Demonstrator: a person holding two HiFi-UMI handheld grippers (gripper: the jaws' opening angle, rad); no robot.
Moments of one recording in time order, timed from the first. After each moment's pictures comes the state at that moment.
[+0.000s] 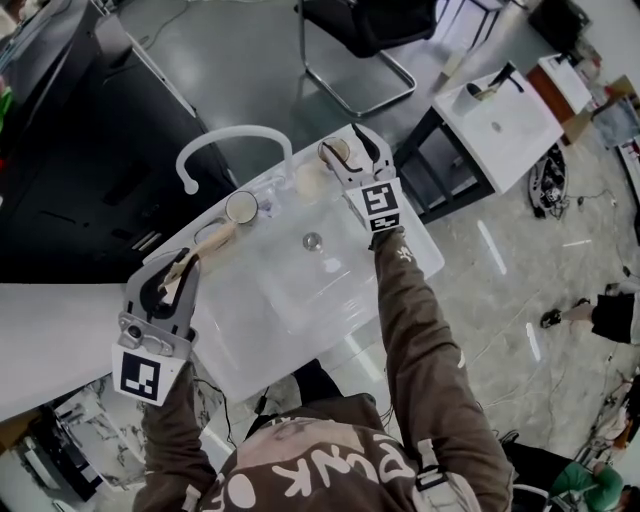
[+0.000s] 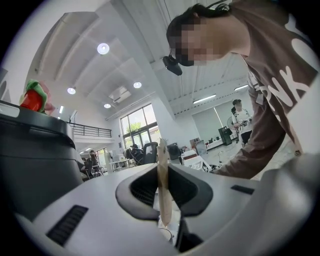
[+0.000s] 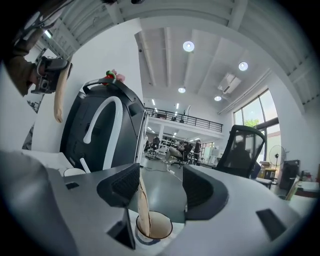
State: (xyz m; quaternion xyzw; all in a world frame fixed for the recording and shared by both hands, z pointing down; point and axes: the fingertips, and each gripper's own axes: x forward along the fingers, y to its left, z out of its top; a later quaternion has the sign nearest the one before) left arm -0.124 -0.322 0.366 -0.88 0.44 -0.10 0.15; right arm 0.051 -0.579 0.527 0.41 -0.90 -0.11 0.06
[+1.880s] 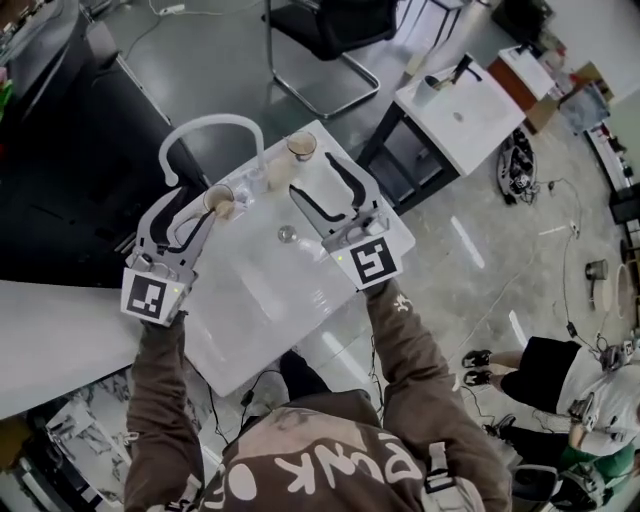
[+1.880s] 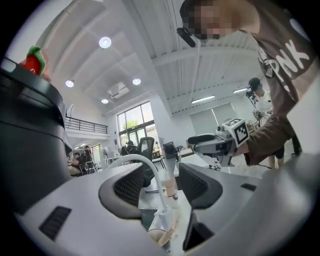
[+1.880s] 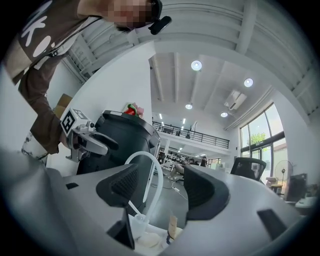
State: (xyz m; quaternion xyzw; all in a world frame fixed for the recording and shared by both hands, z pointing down) left arm -0.113 -0.372 0.417 -0.89 0.43 -0.07 0.11; right arm 0.043 -0.406 0.405 0.38 -0.91 -0.18 -0.02
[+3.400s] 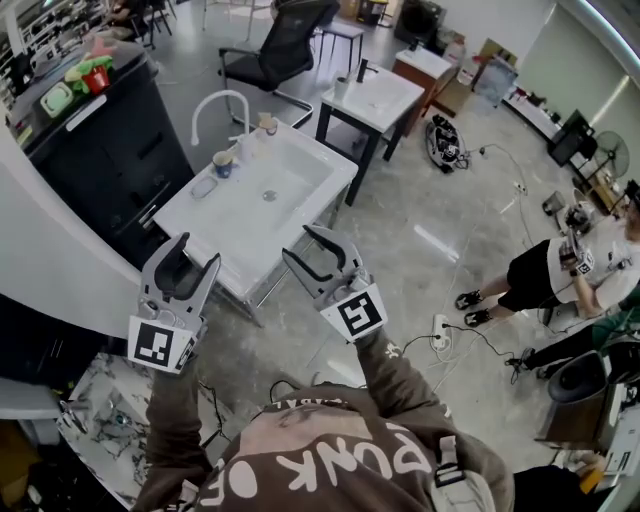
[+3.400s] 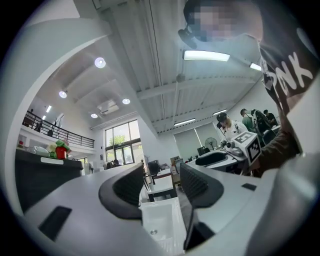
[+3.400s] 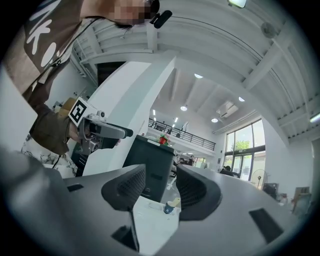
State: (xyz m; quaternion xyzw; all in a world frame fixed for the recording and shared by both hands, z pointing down) left arm -0.182 0.086 0.276 -0.92 0.35 0.01 0.17; right arm -0.047 0.094 0.328 0.46 -0.87 -0.20 0.04
